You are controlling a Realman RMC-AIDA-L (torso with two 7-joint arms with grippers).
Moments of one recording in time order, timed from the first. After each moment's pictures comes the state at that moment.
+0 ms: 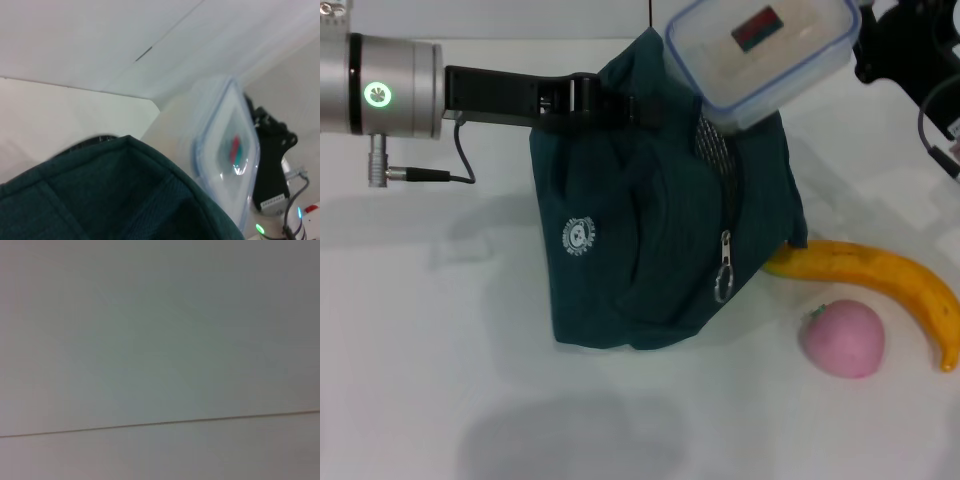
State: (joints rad) left arm -0.70 -2.05 0.84 0.86 1.93 1.64 -2.39; right arm 0.73 2.03 -0.27 0.08 -1.47 -1.49 2.09
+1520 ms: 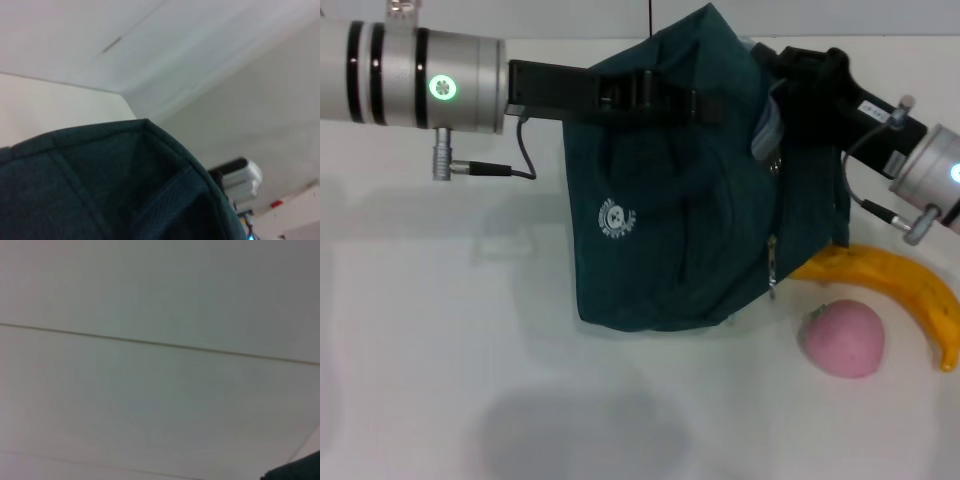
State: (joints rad) left arm -0.78 -2.06 0.87 0.70 1.87 1.60 -2.34; right arm 0.79 2.03 -0.41 0.09 -1.57 -1.34 1.92
